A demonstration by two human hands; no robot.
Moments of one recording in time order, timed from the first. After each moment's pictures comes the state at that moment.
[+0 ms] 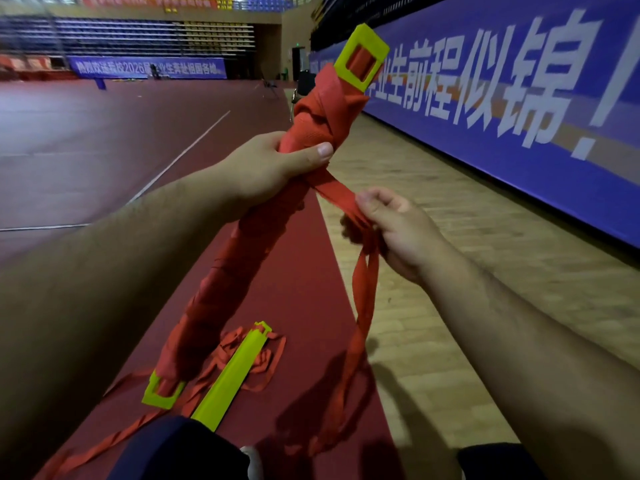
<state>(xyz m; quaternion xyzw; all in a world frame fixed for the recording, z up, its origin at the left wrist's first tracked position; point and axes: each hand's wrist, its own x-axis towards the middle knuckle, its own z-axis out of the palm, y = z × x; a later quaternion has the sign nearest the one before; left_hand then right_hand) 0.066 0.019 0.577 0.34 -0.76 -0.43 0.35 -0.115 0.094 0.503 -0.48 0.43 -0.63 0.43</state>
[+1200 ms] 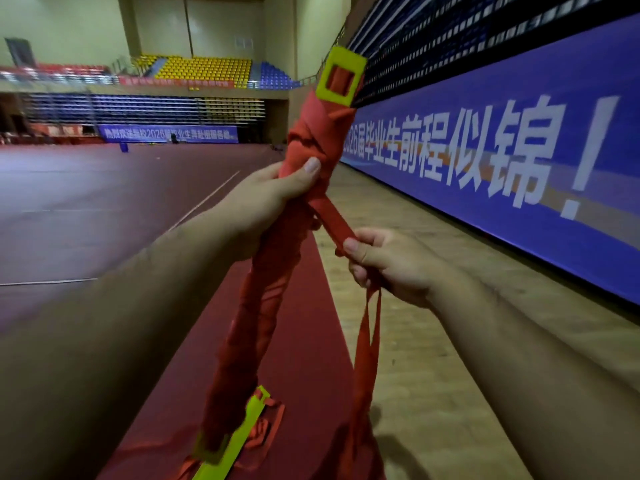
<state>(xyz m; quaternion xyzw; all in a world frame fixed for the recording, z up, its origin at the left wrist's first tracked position) 0.065 0.051 0.635 0.27 -0.69 -0.51 0.43 -0.128 0.094 0.570 -0.61 0.45 -0.48 0.44</state>
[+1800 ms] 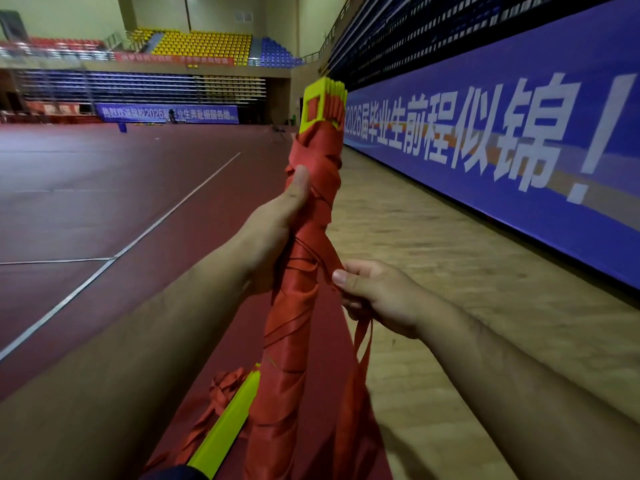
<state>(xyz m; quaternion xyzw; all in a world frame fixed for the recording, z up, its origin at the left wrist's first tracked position) 0.065 0.061 0.575 0.27 -0.61 -0.61 0.42 -0.107 0.104 0.507 -0.62 0.44 -0.43 0.49</state>
